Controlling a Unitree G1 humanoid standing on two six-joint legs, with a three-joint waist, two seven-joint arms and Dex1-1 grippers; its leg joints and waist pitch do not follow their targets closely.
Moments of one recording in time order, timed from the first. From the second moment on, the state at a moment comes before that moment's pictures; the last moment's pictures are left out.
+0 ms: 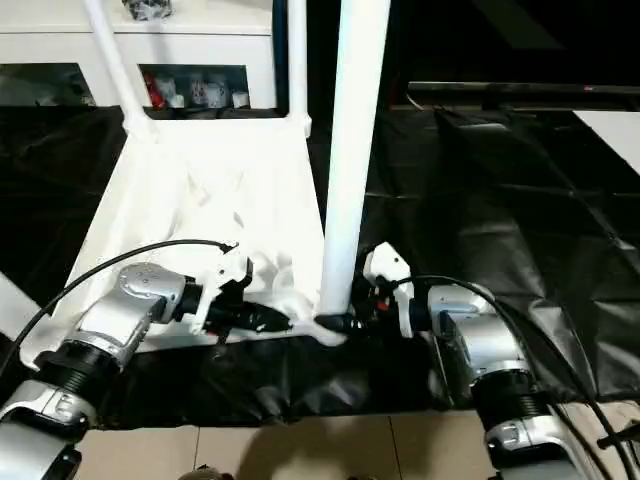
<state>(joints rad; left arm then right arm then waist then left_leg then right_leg) -0.58 0.27 -0.24 0.60 -0.01 0.17 -1.21 -0.46 -0.31 0.10 0.57 0.15 0.15 1.10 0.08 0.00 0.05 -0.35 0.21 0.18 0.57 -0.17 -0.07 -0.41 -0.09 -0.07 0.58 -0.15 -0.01</state>
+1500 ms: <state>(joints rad) -0.59 0.24 -0.27 0.62 -0.01 0.02 -1.26 -0.29 -0.52 -0.12 0.28 0.36 0.29 1.09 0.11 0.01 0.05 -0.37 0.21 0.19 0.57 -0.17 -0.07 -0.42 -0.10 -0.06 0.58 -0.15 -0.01</state>
